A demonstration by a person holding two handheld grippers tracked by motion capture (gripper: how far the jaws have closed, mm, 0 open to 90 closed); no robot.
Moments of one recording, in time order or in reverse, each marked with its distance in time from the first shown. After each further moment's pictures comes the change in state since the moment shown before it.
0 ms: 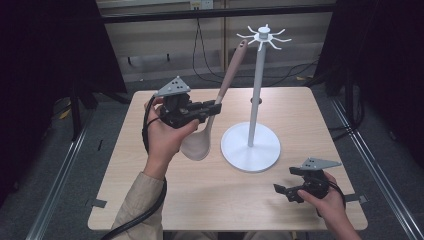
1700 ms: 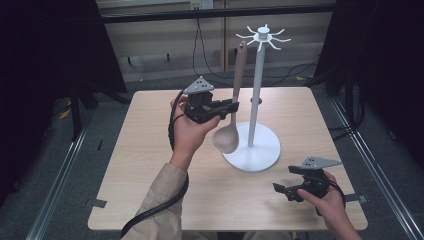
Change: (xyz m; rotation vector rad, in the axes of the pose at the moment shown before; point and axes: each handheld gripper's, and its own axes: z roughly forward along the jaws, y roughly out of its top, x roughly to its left) left arm 0.006 -0.008 0.059 0.007 -0.005 -0.019; right arm 0.002 0.005 -0.002 -0.015 0.010 -0.012
